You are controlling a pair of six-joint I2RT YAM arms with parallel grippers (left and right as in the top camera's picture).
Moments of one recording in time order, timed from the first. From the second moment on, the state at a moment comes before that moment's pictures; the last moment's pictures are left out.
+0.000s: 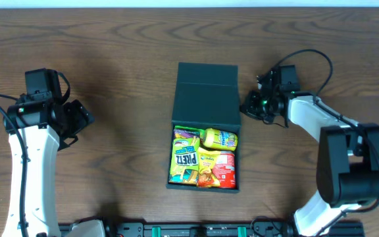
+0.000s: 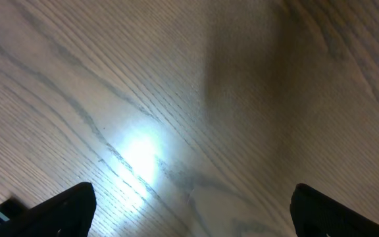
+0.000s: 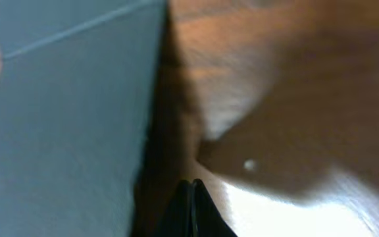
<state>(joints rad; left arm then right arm) 0.20 1.33 1.14 -1.11 -0.16 -0.48 0.09 1.85 0.98 -0.32 -0.48 0.47</state>
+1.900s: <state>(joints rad) 0.20 1.33 1.14 -1.11 -0.16 -0.48 0.15 1.38 0.96 0.43 -1.54 0.61</state>
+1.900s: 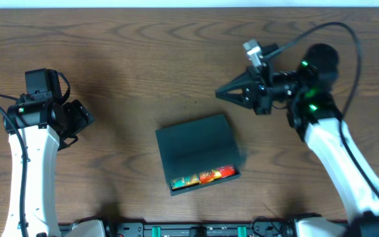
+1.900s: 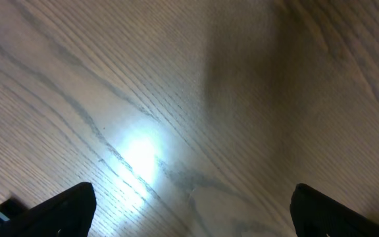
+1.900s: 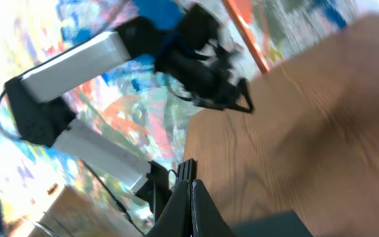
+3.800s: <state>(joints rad) 0.20 1.33 1.14 -1.11 -0.15 -0.48 1.10 1.25 0.78 -0.83 -0.27 0.52</state>
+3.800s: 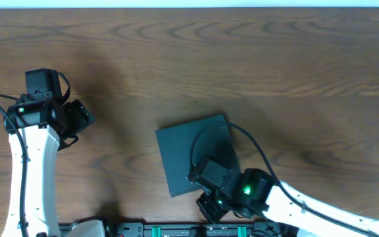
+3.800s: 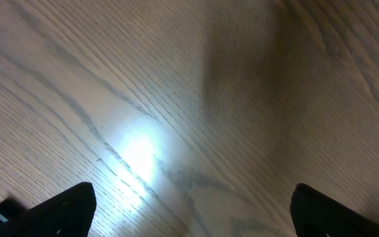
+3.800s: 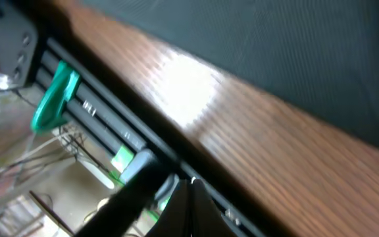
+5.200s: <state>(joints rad) 0.20 1.33 1.14 -1.11 -0.15 -0.48 0.75 1.53 0.76 -0.22 -0.14 0.48</state>
